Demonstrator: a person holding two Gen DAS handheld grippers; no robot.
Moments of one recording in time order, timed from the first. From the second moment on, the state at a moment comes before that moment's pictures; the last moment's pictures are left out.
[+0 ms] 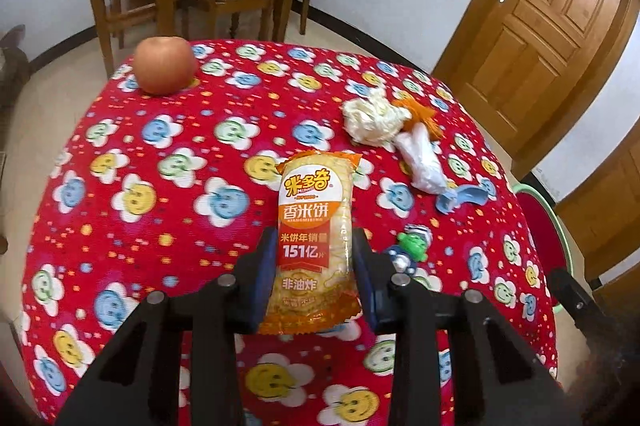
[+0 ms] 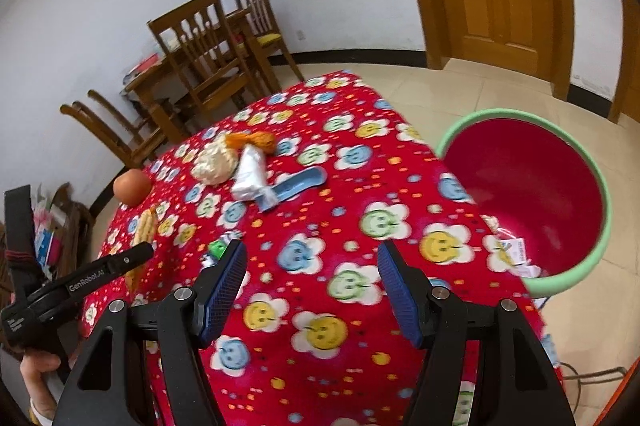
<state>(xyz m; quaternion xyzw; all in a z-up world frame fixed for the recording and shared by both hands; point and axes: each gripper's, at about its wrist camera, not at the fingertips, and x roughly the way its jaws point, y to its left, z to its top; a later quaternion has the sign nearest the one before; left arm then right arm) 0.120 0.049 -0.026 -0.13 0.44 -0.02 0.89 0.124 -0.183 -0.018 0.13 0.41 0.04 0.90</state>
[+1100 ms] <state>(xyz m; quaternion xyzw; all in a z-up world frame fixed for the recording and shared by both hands) 0.106 0.110 -0.051 -0.19 0.44 0.01 0.88 0.183 -0.073 -0.079 0.03 0.47 0.04 0.88</state>
